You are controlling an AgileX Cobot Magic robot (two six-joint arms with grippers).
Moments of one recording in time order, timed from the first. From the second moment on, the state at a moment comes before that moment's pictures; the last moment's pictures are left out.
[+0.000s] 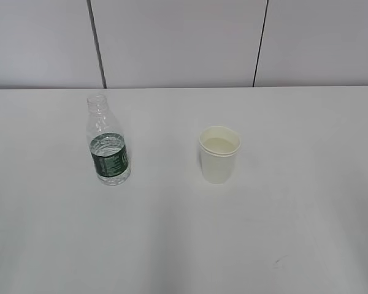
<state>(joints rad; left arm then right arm) 0.07 0.01 -0.51 -0.13 1.11 0.10 0.03 0.41 -0.48 -0.03 0.93 -0.04</state>
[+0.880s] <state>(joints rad) 0.07 -0.02 -0.51 -0.13 1.11 0.10 0.03 -0.02 -0.49 -0.02 0.97 -0.04</state>
